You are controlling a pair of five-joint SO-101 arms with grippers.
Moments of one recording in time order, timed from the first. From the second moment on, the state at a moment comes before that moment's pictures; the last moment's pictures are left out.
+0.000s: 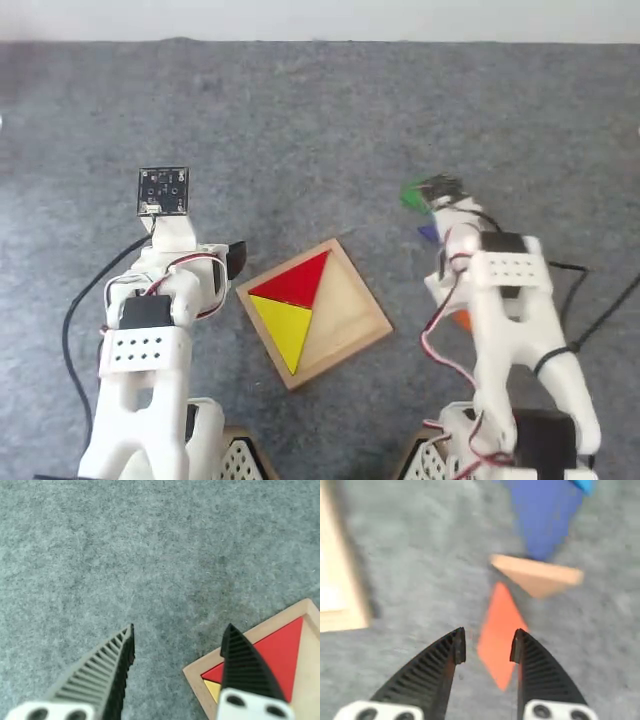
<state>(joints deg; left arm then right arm) -9.9 -48.3 69.0 45.6 3.1 -4.7 -18.9 46.7 62.2 24.1</state>
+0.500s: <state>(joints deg) -9.9 -48.3 69.0 45.6 3.1 -5.8 -13.7 50.1 54.2 22.9</state>
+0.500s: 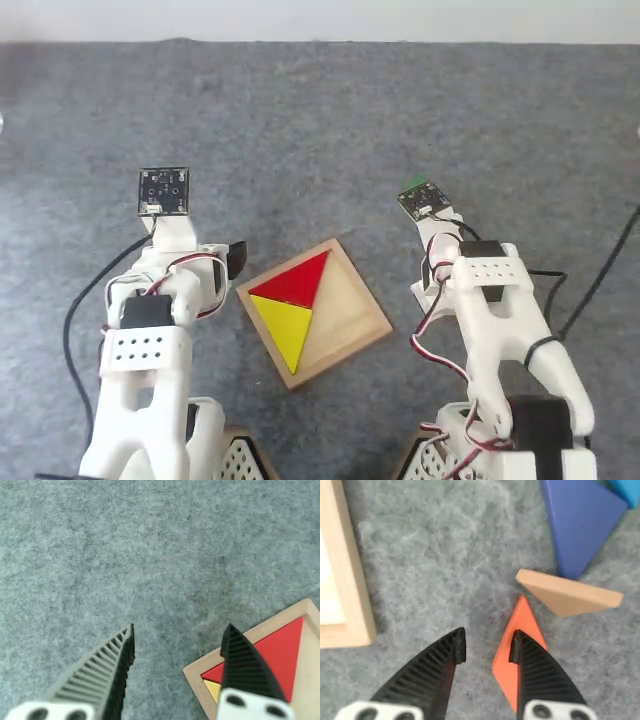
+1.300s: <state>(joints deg) -9.9 -48.3 69.0 45.6 3.1 12.4 -9.9 47.1 53.5 31.0</state>
